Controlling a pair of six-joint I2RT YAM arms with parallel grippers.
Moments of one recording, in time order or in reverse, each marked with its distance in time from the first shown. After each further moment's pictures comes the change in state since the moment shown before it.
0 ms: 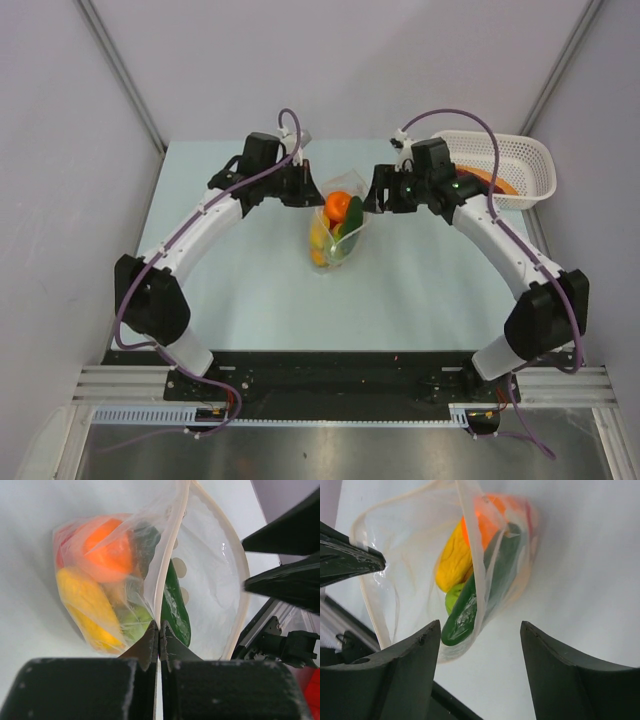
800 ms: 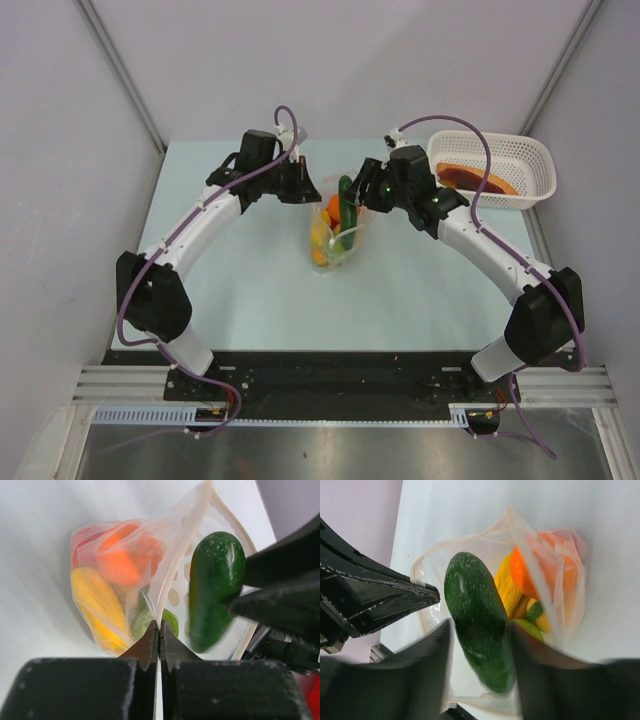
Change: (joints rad) left arm 0.023 0.022 0.019 -0.003 -0.004 0.006; right arm 0.135 0.039 -0.081 0.278 0.130 0.340
